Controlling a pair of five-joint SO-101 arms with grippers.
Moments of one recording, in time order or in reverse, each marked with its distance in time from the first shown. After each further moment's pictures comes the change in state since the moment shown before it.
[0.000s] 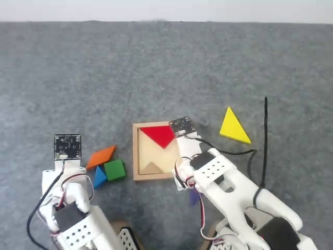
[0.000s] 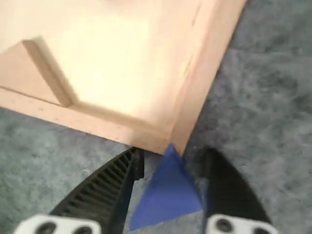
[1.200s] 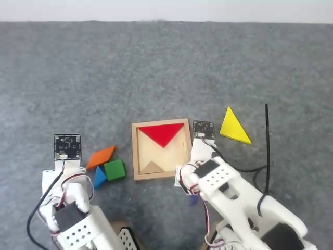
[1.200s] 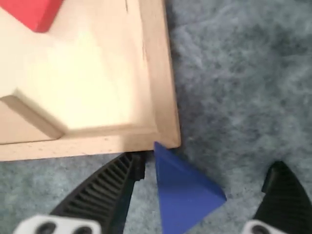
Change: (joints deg) left arm 0.0 0.0 0.0 0.0 0.0; right arm 1.1 -2.5 7.6 -8.1 -23.5
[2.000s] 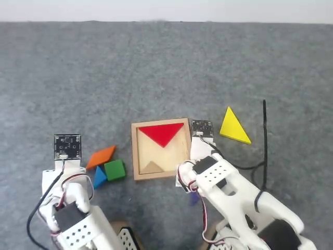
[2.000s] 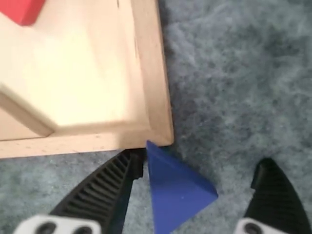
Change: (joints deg) left arm 0.0 0.0 0.0 0.0 0.0; right arm -0.4 2.3 -2.7 3.8 1.8
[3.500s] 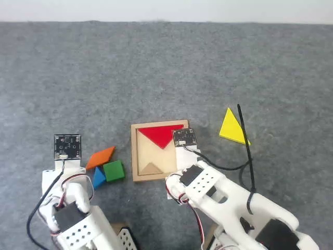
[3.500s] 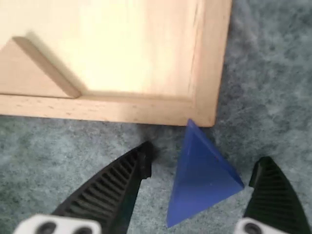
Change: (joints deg) left arm 0.0 0.0 0.0 0.0 0.0; right arm -11.3 0.6 -0.6 1.7 -1.5
